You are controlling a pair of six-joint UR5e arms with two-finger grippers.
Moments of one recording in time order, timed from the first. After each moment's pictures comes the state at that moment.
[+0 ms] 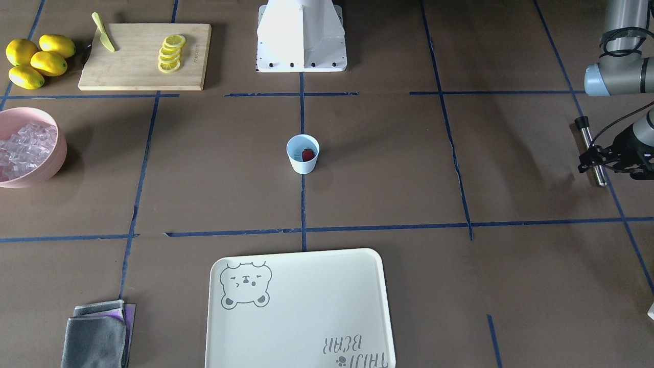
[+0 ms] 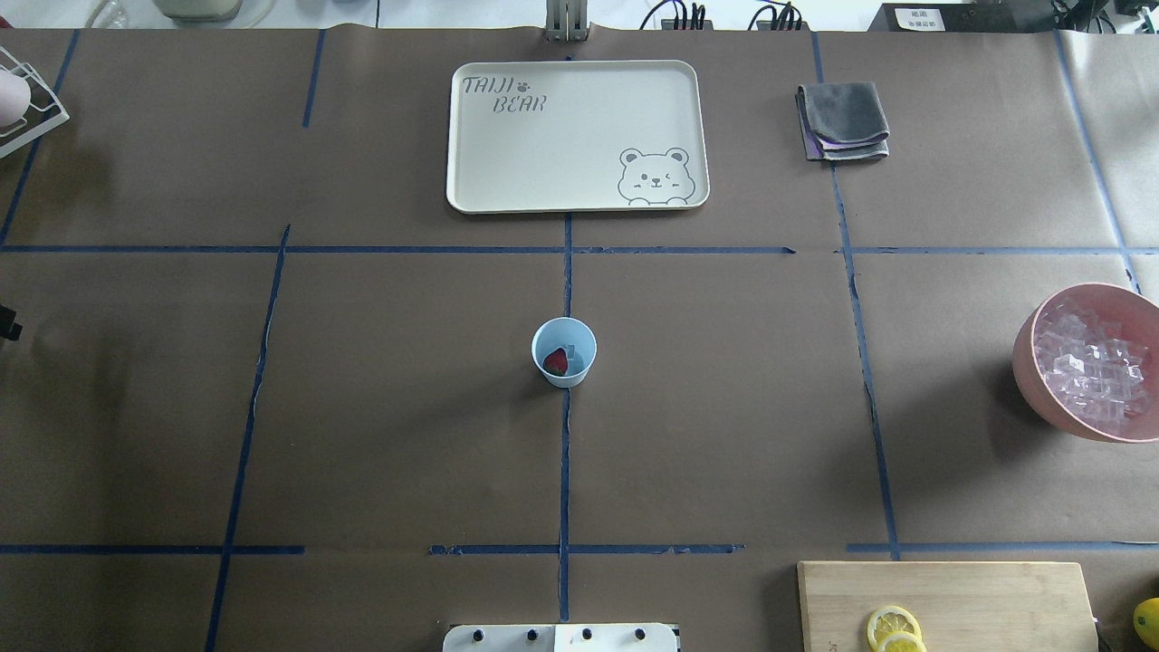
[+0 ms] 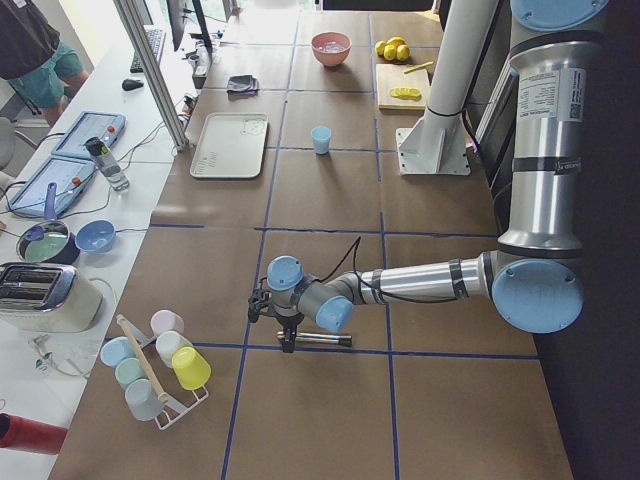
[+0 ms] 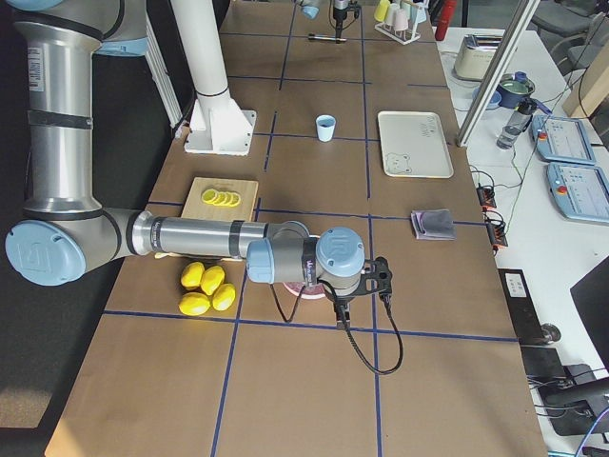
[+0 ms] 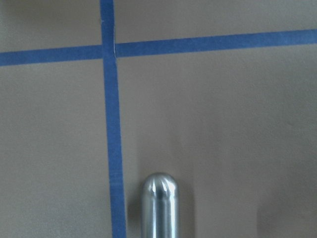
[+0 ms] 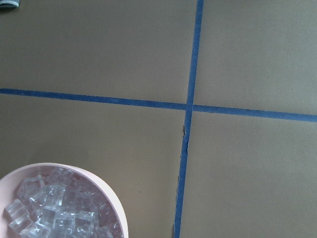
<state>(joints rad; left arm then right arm) -1.15 -1.55 -1.34 -2.21 -2.22 -0.51 1.62 -1.64 1.64 -1.48 2.47 -0.06</state>
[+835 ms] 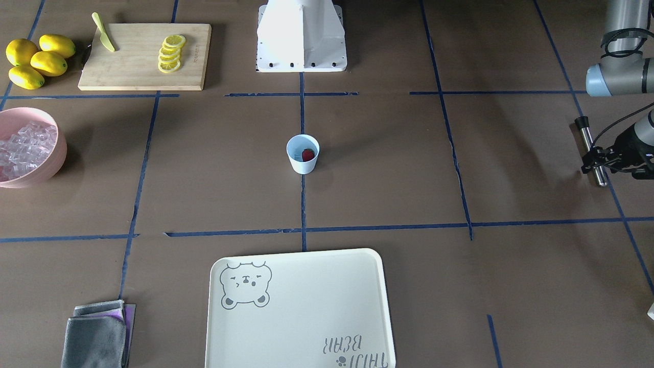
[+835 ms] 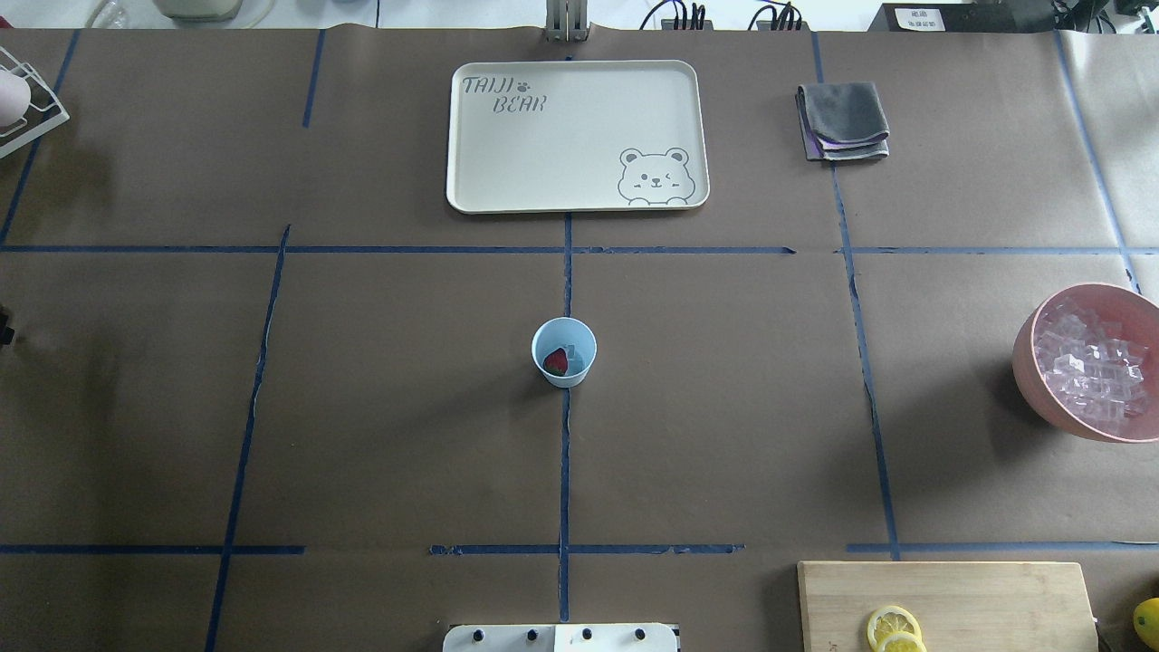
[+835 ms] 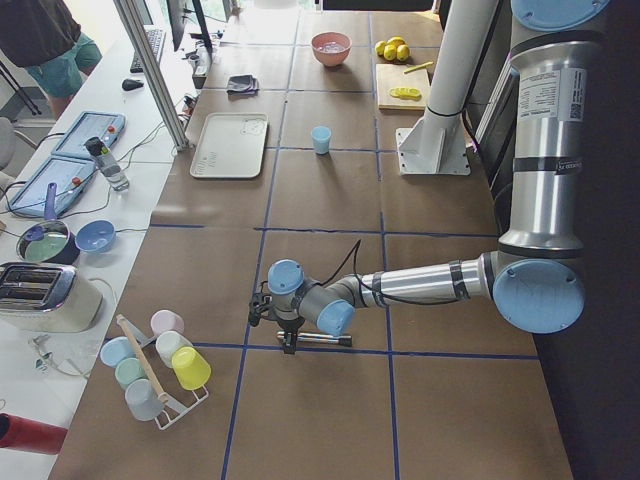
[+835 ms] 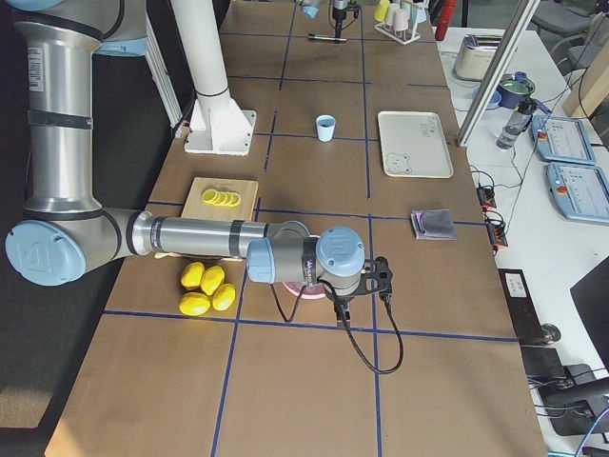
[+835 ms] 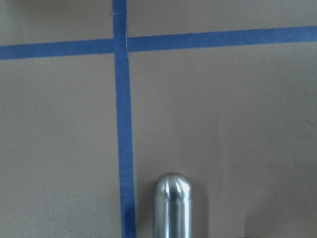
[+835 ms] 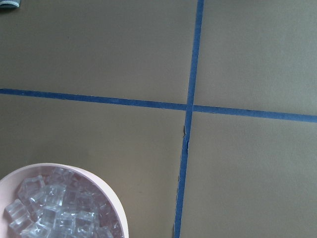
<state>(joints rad) -1.15 -1.55 -1.32 -2.23 -2.22 -0.51 1.62 -1.64 1.64 -1.48 2.47 -0.06</state>
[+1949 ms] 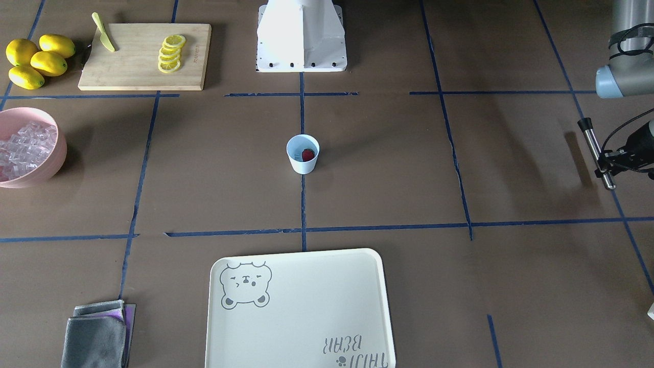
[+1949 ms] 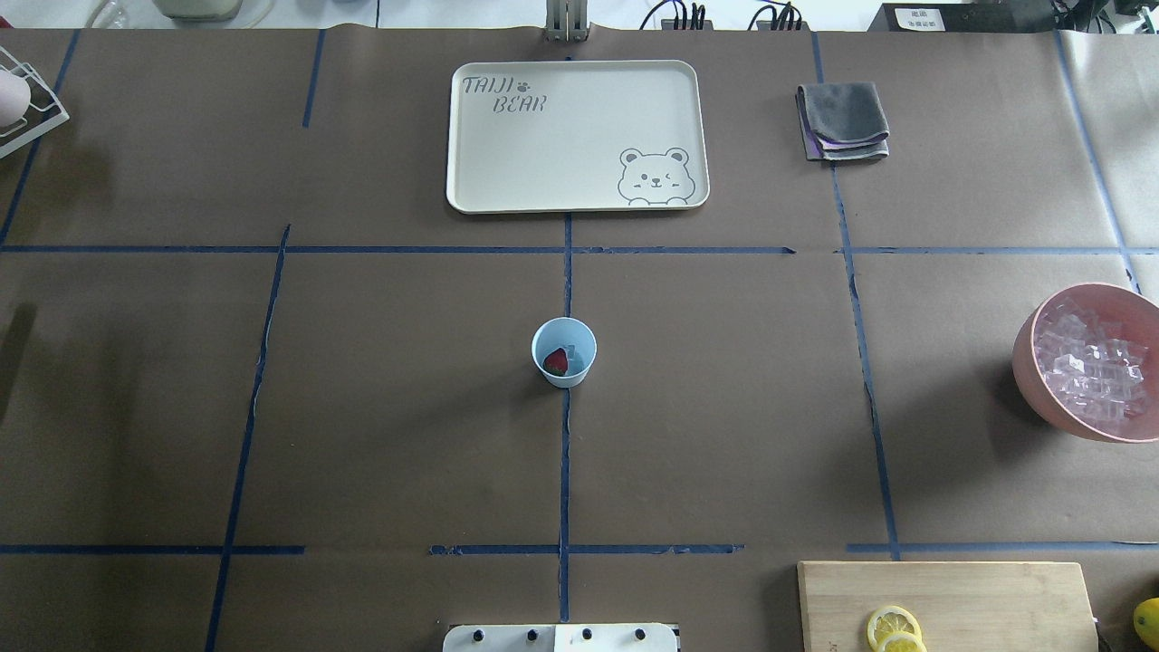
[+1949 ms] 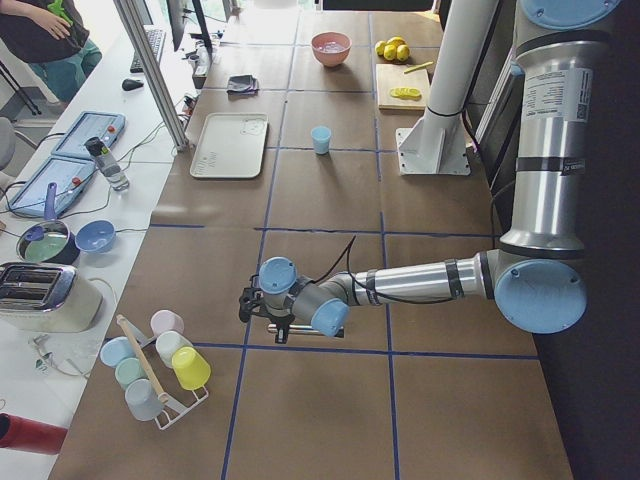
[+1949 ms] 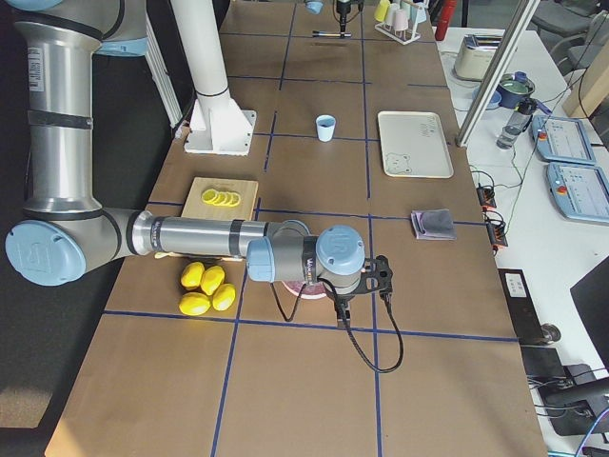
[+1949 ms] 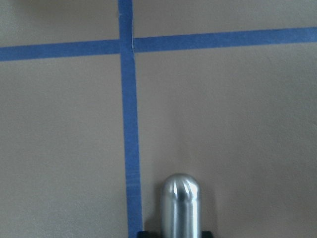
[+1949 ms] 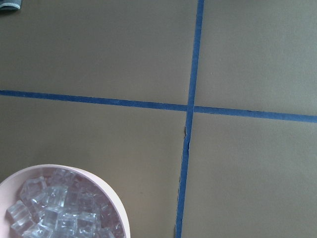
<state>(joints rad) -1.25 -1.58 -1.34 -2.23 -2.33 -0.51 1.62 -1.64 1.65 -1.48 2.47 -0.05</state>
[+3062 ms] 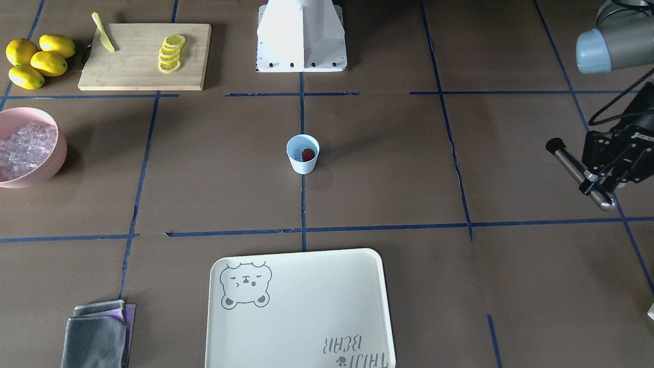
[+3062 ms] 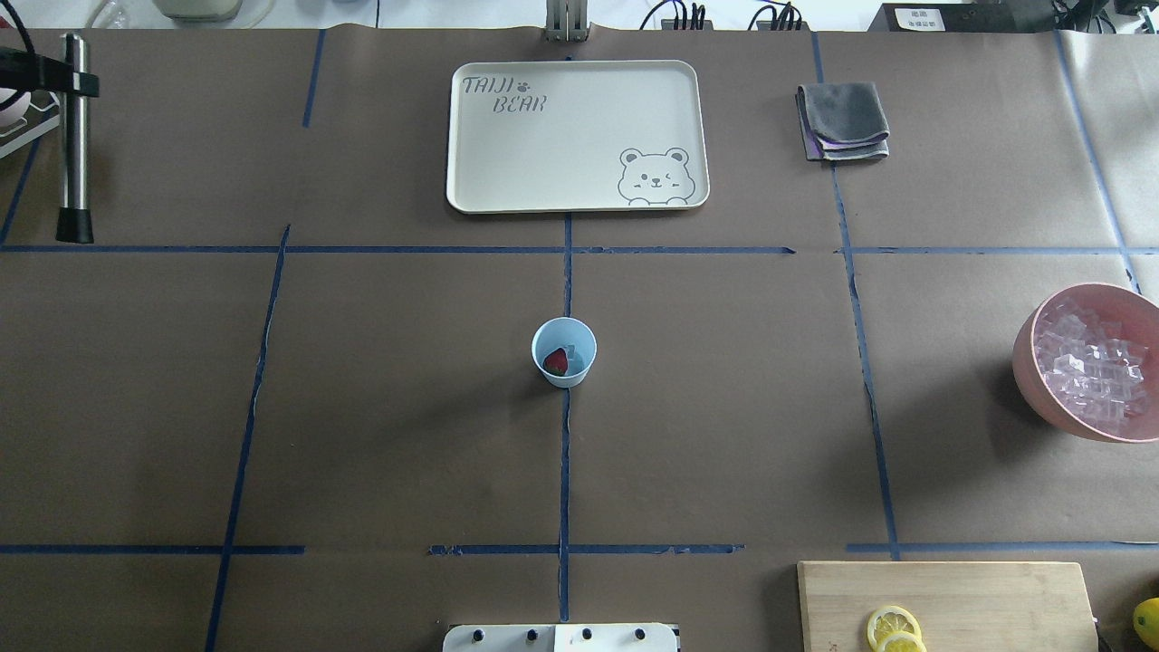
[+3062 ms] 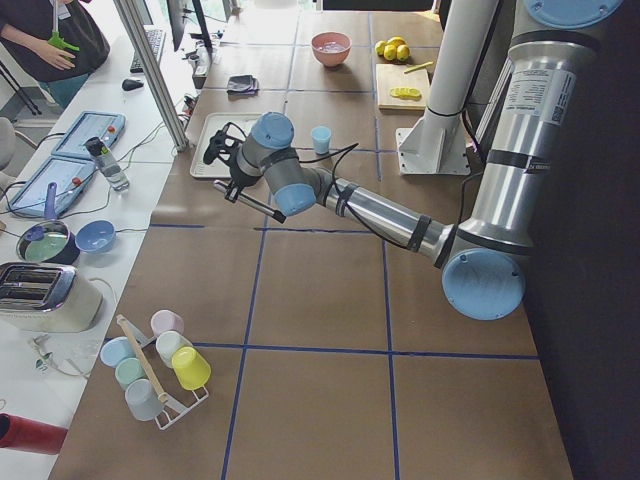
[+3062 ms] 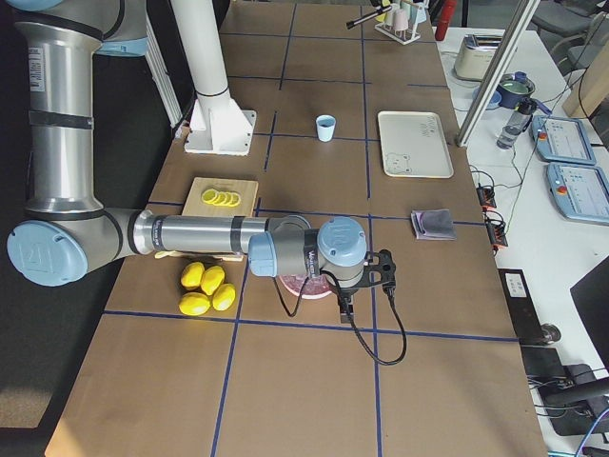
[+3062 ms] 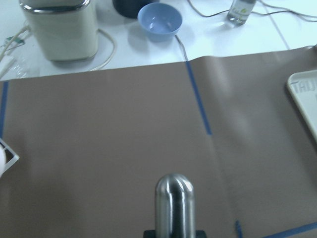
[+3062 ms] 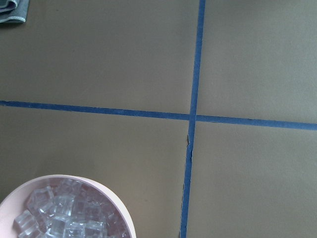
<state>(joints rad) -1.18 -1.77 -1.81 -2.26 -2.08 -0.74 1.62 -1.63 1.66 -1.48 2.46 -0.01</state>
